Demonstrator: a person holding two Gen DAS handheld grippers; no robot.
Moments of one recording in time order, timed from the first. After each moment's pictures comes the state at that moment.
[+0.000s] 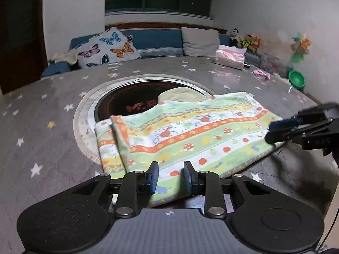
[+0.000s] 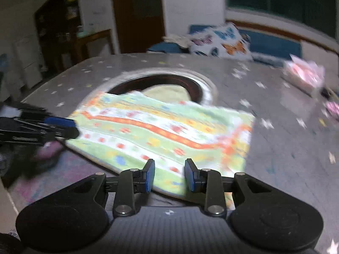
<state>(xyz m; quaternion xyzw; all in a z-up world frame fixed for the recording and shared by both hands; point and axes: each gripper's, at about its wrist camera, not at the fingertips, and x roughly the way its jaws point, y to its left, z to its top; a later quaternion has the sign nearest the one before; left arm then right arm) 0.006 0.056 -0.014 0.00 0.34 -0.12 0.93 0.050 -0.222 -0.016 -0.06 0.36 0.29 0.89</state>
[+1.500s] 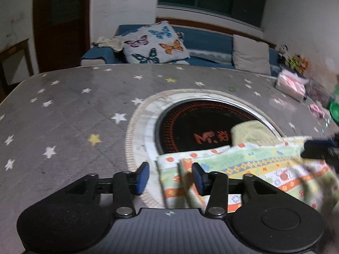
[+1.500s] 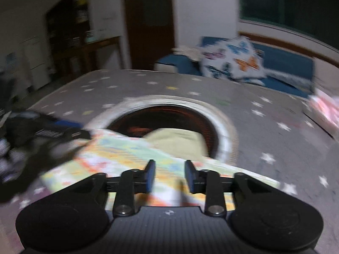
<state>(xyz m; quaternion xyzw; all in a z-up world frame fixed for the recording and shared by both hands) 0.080 0.121 0.001 -0.06 0.35 0.01 0.93 0.111 -0.156 0.011 -0.08 0.32 0.33 0.88</state>
